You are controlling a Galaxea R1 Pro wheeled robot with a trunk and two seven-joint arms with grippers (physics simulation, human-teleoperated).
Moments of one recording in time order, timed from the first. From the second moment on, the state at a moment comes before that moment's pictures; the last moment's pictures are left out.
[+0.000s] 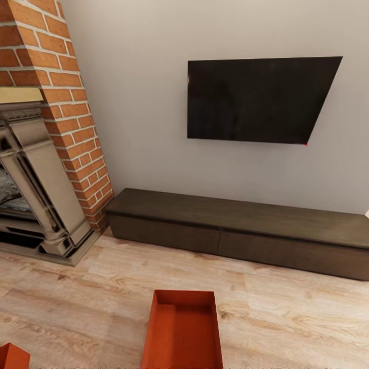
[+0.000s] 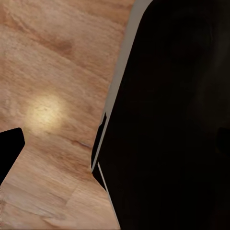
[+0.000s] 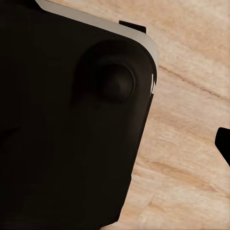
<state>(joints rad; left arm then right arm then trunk) 0.00 0.03 0.02 -0.07 0.26 -0.08 0.10 -0.10 -0.03 0.24 0.03 -0.01 -0.17 0.02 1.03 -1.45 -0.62</state>
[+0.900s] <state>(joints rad) 0.00 0.02 0.02 -0.07 0.26 -0.08 0.10 -0.10 -0.03 0.24 0.03 -0.02 -0.17 0.02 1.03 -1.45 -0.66</state>
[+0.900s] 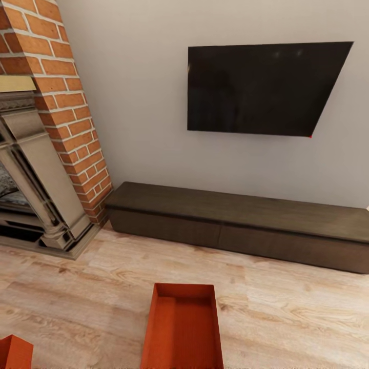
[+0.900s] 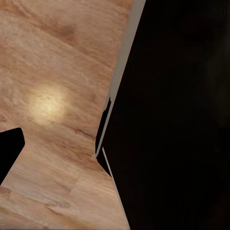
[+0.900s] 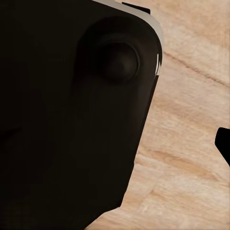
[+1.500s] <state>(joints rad) 0.00 0.02 0.02 -0.07 0.26 -0.08 0.10 -0.10 -0.03 0.24 0.03 -0.02 -0.17 0.02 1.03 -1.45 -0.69</state>
